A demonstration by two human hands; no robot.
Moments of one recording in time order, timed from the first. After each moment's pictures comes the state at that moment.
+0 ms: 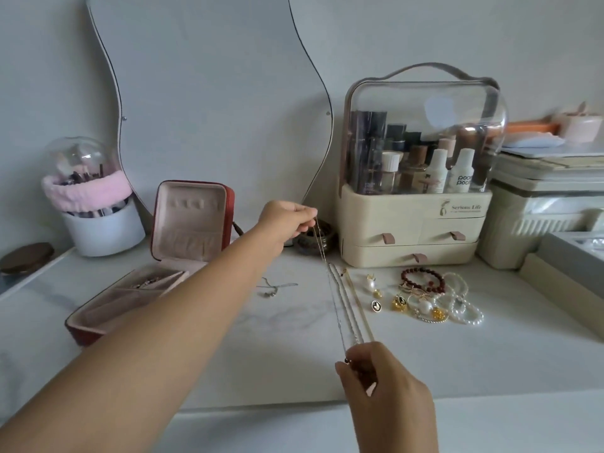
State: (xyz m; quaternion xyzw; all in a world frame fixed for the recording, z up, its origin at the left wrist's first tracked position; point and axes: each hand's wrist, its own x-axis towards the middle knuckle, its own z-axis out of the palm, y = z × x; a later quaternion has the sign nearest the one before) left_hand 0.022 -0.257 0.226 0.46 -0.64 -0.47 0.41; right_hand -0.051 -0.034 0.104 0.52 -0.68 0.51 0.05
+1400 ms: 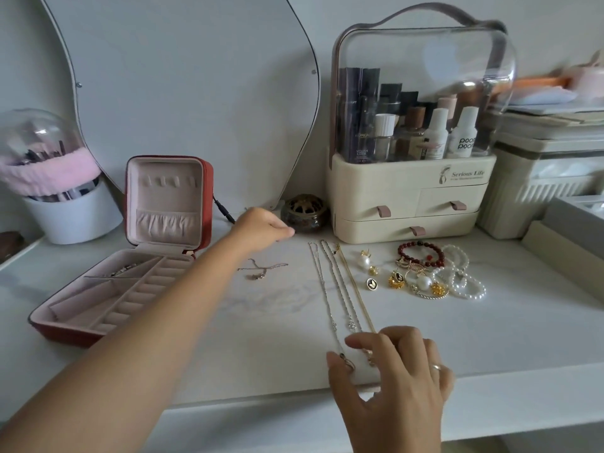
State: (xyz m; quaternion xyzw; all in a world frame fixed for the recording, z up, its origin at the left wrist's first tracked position) left_hand 0.047 -0.270 0.181 0.52 -0.77 -0.28 0.24; right_hand -0.049 -0.028 0.103 0.50 -0.69 0.50 0.16
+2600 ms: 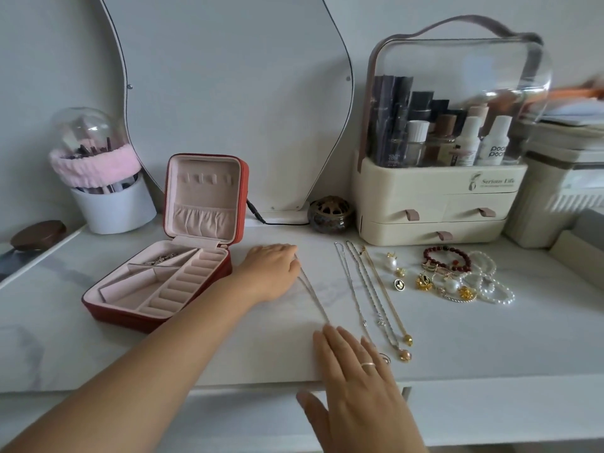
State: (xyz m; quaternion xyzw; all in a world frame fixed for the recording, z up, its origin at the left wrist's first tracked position) left_hand 0.086 -0.233 0.146 0.49 -0.87 -0.05 0.05; right_hand -0.007 -0.035 0.099 0.70 -0.67 0.23 0.06
